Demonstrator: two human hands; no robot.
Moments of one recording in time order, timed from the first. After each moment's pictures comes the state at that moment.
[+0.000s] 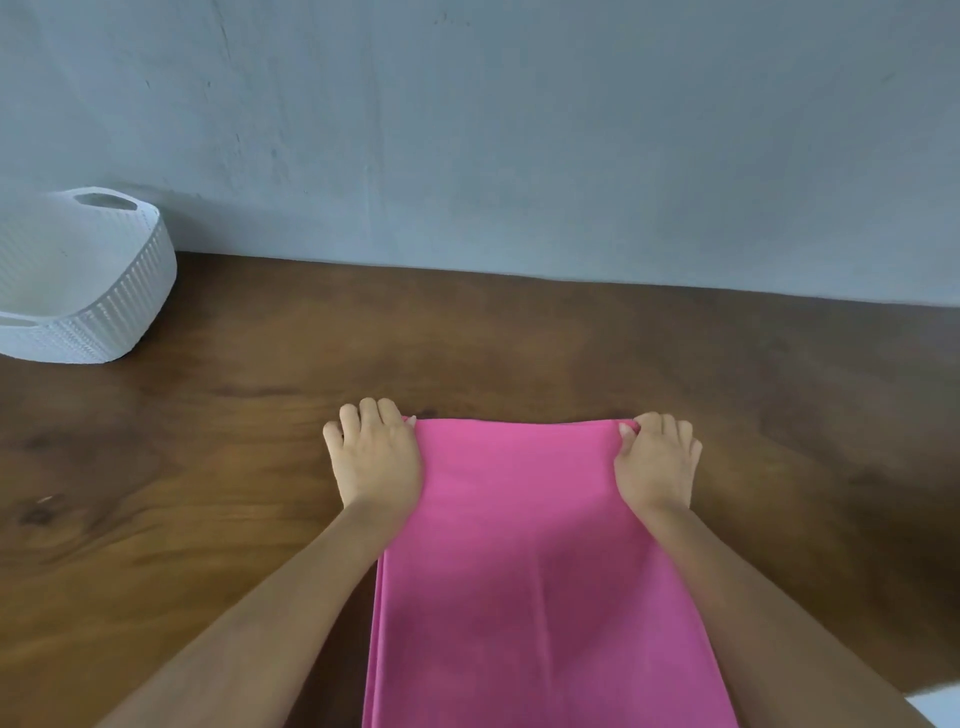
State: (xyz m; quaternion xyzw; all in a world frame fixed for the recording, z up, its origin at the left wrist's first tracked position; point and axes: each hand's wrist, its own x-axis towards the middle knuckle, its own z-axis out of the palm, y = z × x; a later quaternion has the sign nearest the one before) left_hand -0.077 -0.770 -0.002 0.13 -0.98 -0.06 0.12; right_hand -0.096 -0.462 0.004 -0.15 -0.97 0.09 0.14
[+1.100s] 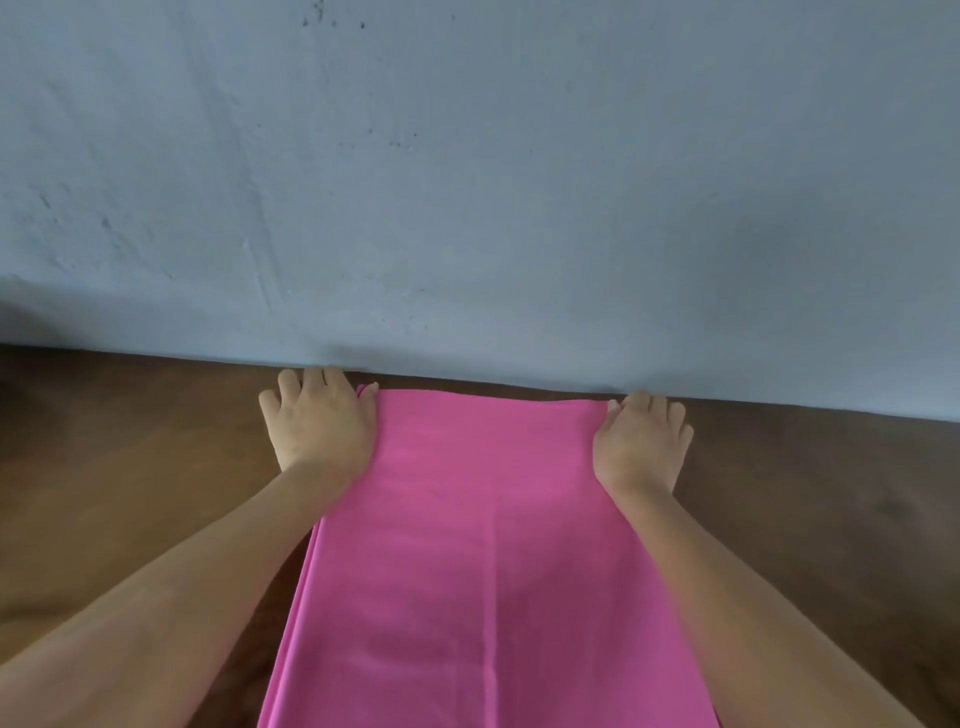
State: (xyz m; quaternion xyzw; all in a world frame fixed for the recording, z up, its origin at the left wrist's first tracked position) left_hand -0.338 -0.753 0.002 0.20 -0.97 -0.04 0.13; right_hand -0.374 -0.443 -0.008 -0.14 -0.97 0.08 0.19
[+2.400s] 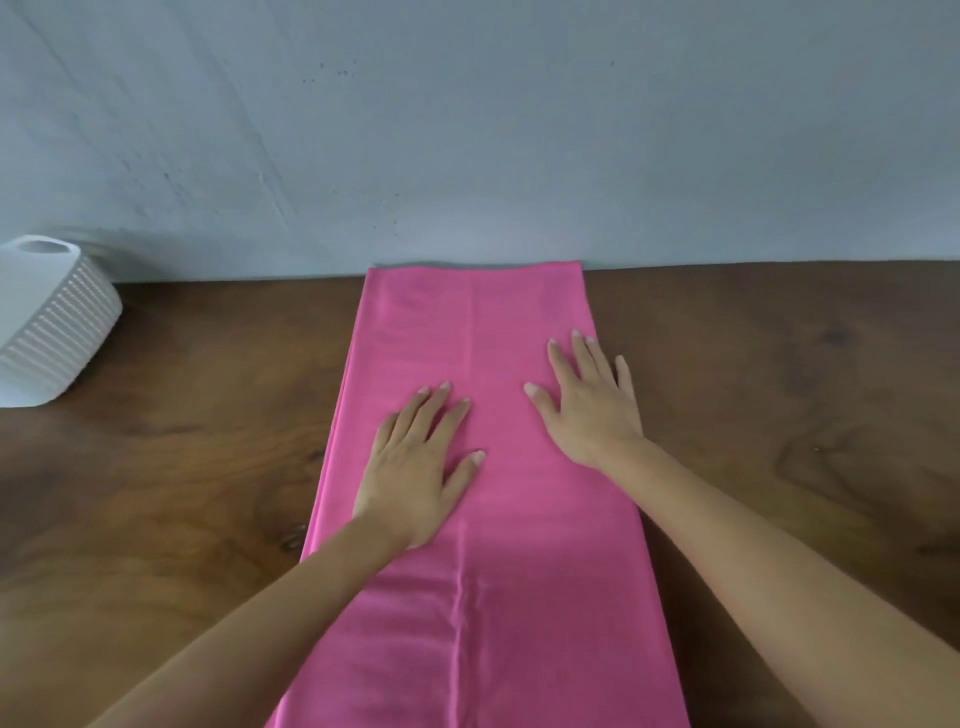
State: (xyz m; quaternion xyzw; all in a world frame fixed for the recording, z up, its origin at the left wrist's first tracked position) left_hand -0.125 -0.648 0.004 -0.08 -0.99 -0.11 0.00; right_hand -0.221 -0.421 0.012 0.10 -0.99 0.08 -0.08
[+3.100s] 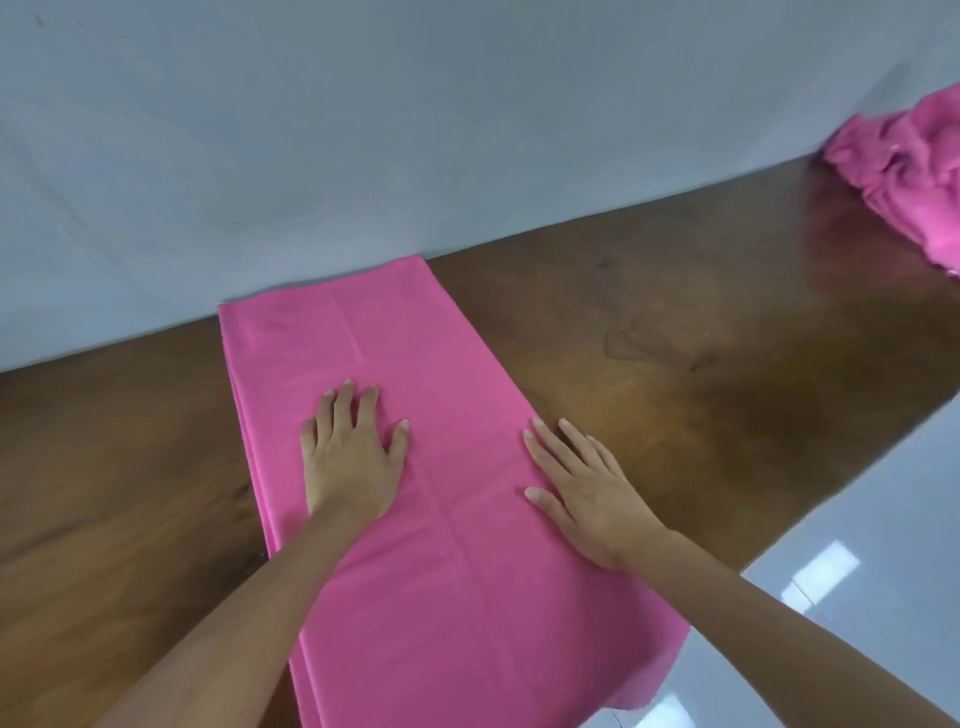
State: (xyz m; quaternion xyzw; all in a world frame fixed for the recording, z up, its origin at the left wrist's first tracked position) left_hand -0.128 -0.651 0.003 -0.10 -0.99 -0.13 0.02; right_hand 0.012 -0.390 0.023 0.02 -0.99 0.07 -0.09
